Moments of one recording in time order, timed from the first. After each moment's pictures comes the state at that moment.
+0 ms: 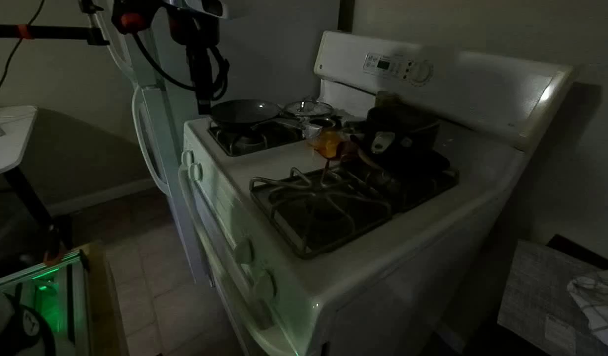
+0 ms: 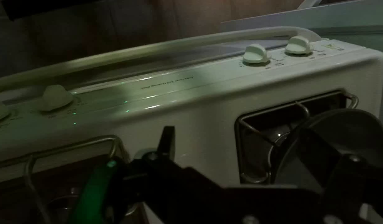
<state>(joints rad) 0.12 -0.54 0.12 -2.50 0.34 2.01 0.31</state>
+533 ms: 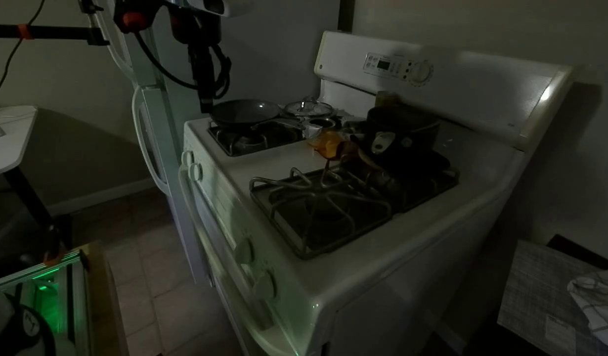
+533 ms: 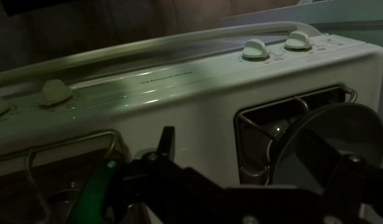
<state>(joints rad) 0.11 -0.54 0.13 -2.49 0.33 2.02 0.31</state>
